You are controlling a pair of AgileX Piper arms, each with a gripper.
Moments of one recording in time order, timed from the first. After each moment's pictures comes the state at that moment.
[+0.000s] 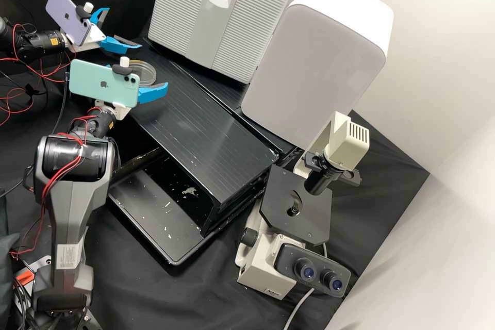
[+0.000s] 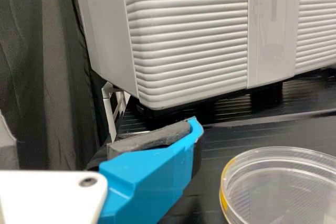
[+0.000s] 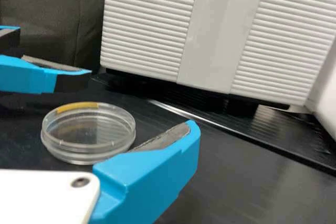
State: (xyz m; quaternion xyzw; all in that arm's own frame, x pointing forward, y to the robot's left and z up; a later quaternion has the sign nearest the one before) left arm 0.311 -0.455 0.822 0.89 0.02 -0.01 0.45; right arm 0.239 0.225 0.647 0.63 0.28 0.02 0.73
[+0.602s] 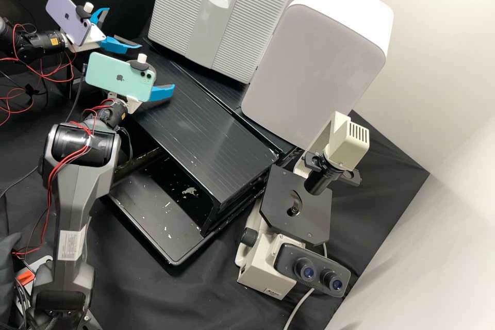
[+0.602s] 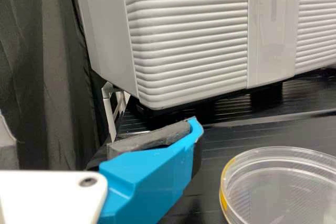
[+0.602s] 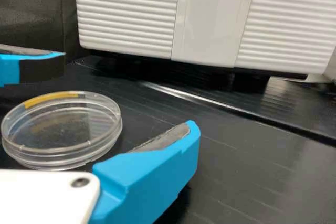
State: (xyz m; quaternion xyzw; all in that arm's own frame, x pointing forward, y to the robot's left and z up) left arm 0.311 -0.455 0.822 0.89 0.02 -0.01 0.45; right arm 0.276 0.225 0.635 0.65 0.27 -0.04 0.71
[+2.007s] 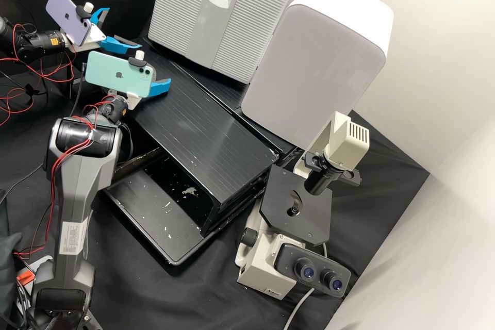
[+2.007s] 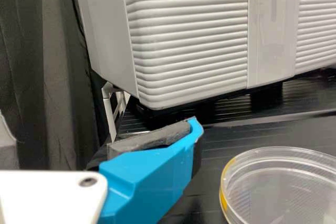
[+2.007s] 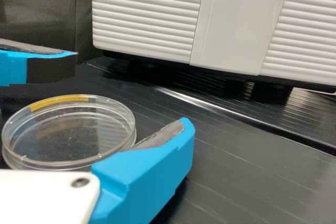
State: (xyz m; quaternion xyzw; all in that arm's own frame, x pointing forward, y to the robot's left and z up) left arm 0.311 -0.455 0.822 0.89 0.02 -0.01 0.45; right arm 0.291 0.232 0.615 0.63 0.27 -0.04 0.72
